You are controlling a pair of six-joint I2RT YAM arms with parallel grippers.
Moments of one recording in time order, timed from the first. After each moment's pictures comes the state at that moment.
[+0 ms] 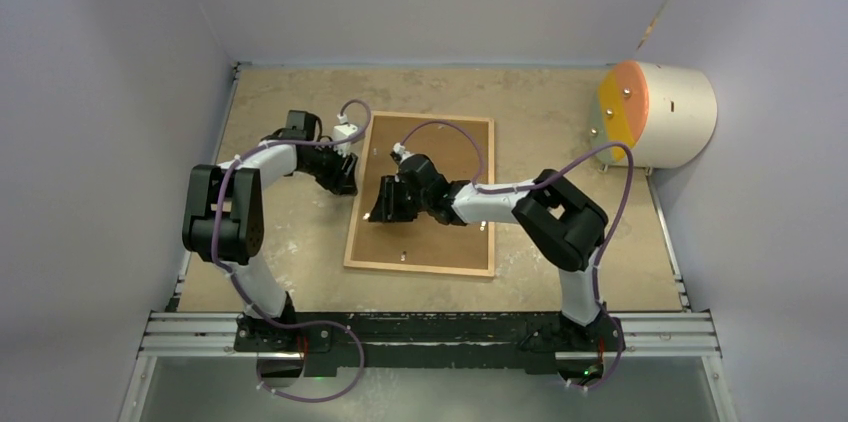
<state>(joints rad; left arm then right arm) -0.08 1.77 1.06 -0.45 0.59 0.46 0.88 1.95 1.11 0.16 -0.24 0.81</state>
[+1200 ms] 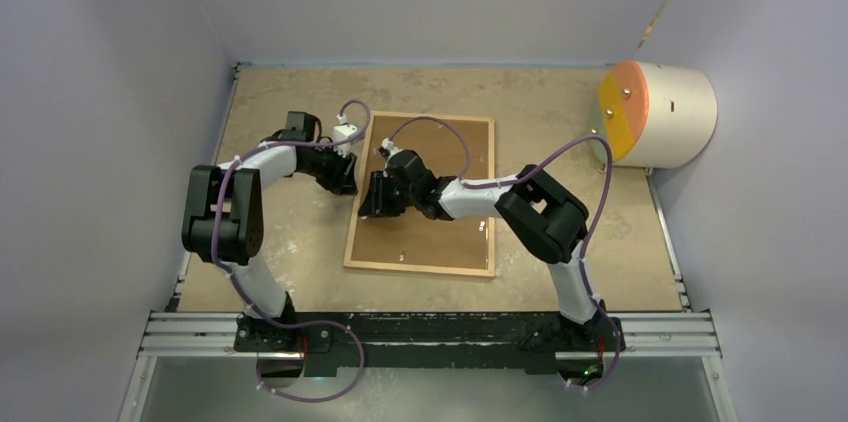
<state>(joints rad) -0.08 1.77 1.05 -0.43 0.61 0.46 0.90 2.07 1.24 0.19 -0.26 0.81</state>
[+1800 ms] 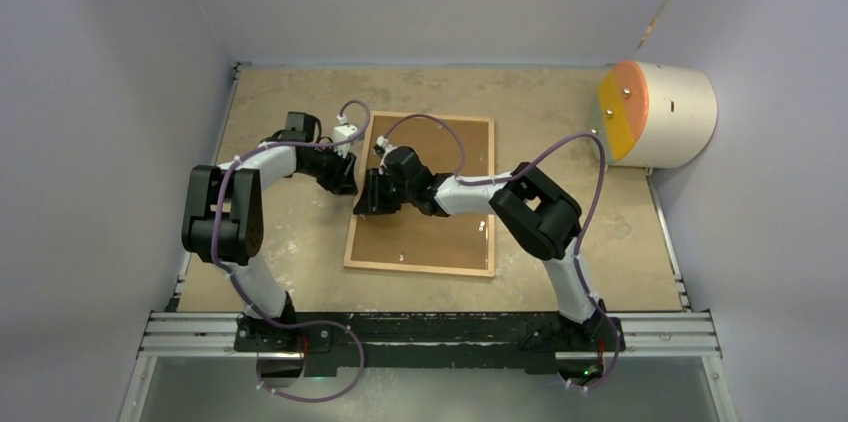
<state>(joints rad) -0.08 1.77 1.04 -0.42 0.63 0.46 0.89 2.12 1.30 0.19 -0.30 0.80</state>
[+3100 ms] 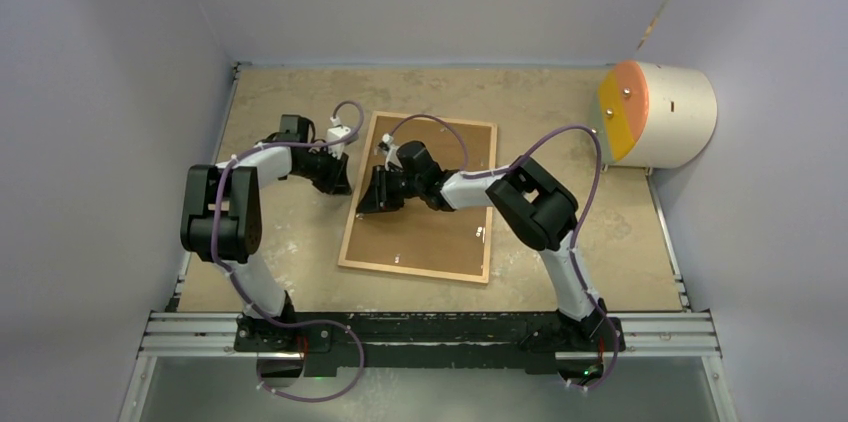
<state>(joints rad) -0.04 1.77 1.03 -0.43 0.66 0.46 0.81 2.18 1.29 0.32 -0.55 0.83</state>
